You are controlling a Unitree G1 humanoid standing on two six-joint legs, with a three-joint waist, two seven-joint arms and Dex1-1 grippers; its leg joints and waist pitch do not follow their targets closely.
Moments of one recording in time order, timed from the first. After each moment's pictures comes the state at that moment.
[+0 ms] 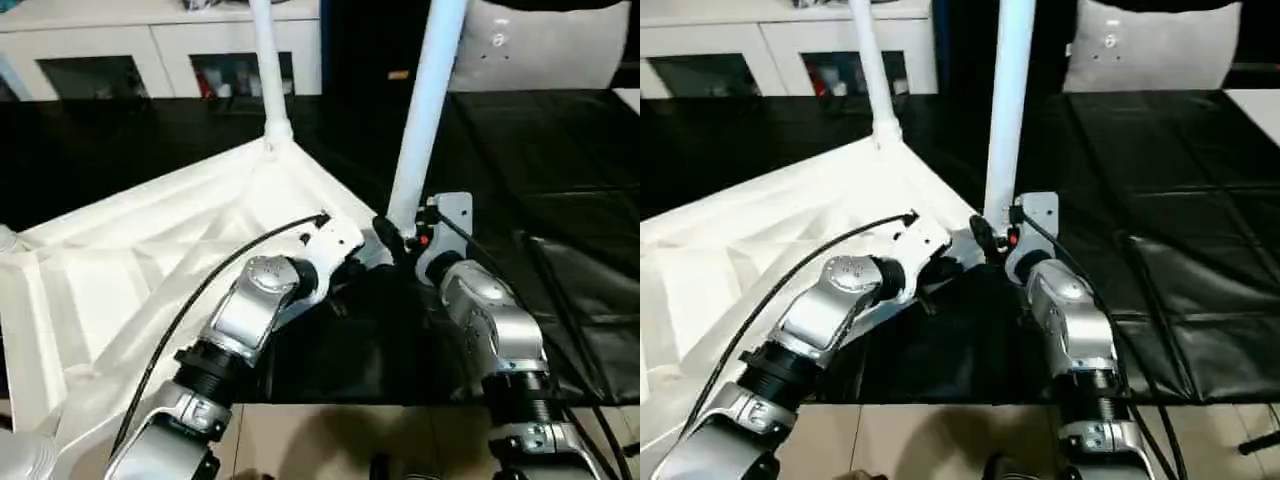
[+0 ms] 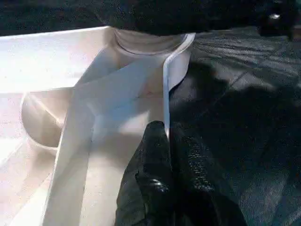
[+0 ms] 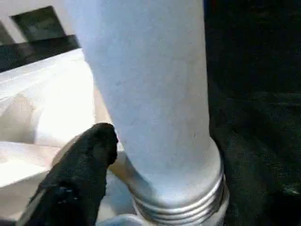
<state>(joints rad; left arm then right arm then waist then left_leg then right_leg) -0.58 0.09 -0.29 0.36 0.13 0.43 -0.68 -0.42 -0.07 -0.08 0.28 0.17 0.35 0.35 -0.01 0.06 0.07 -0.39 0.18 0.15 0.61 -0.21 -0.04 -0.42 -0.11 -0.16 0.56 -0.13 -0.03</state>
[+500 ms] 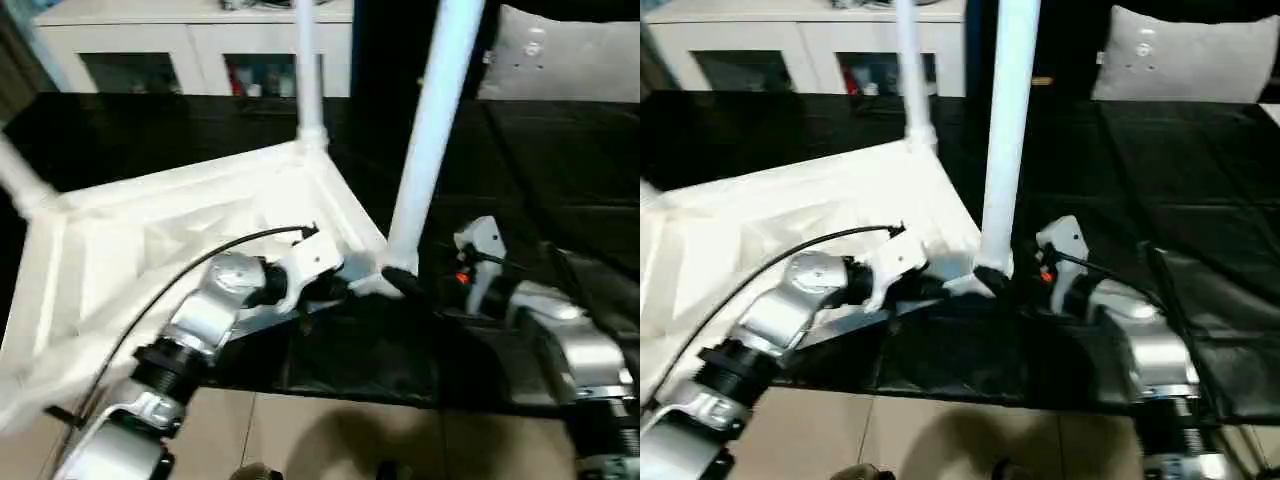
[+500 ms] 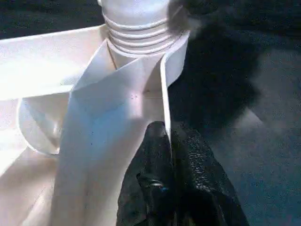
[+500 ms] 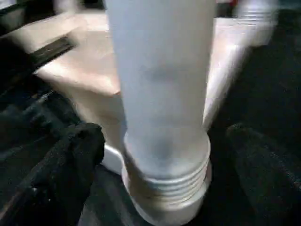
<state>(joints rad) -0.57 0.30 -0.36 0.40 0.05 0.19 -1.08 -0.31 -0.45 0.01 0.19 0.25 0.27 0.97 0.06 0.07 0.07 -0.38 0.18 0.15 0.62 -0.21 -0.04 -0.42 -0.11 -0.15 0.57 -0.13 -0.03</state>
